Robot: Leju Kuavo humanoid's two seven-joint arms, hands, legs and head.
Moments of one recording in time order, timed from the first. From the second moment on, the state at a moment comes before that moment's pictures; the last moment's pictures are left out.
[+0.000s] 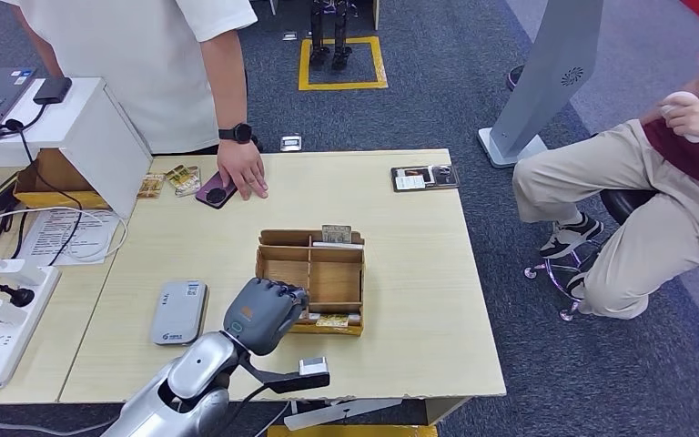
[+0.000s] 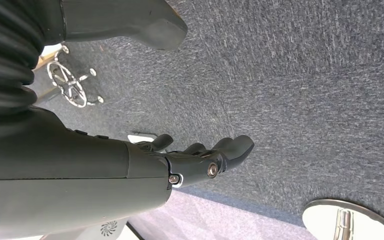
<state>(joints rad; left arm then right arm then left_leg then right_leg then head) -0.29 0.13 -0.77 -1.29 -1.17 0.29 -0.07 -0.09 0.15 -1.17 -0.24 1.29 -0.66 -0.07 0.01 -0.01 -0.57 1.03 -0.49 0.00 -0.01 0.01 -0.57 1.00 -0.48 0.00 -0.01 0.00</state>
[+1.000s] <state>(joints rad) -0.26 0.12 -0.78 -1.28 -1.21 0.51 -0.08 -0.09 0.15 -1.16 -0.24 1.28 -0.66 -0.07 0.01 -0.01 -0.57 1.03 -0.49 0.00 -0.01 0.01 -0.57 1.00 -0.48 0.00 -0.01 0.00</state>
